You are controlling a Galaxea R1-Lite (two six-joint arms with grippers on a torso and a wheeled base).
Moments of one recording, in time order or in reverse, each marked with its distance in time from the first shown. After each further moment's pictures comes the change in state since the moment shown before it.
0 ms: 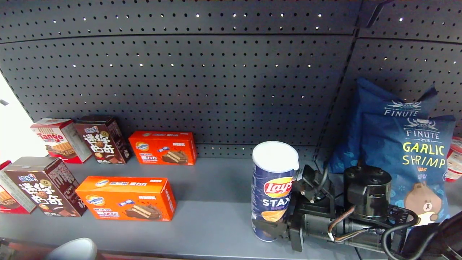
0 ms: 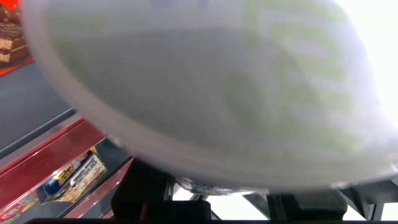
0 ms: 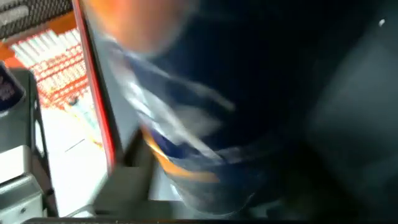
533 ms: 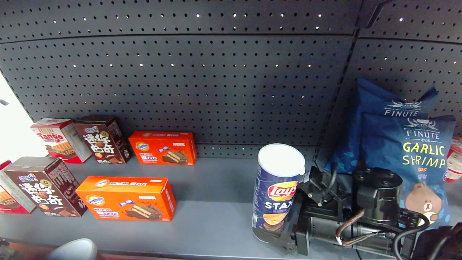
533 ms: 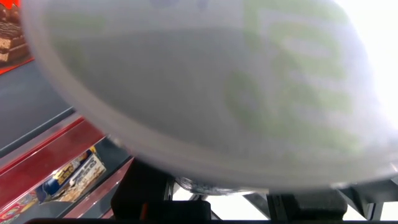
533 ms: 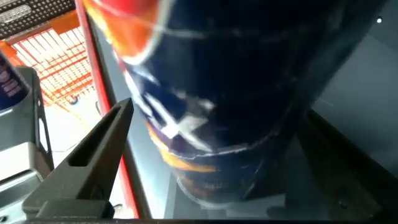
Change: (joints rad) left arm -0.003 -0.001 0.000 0.001 -0.001 0.000; right arm -0.001 -0.041 0.041 -0.002 -0.003 0.000
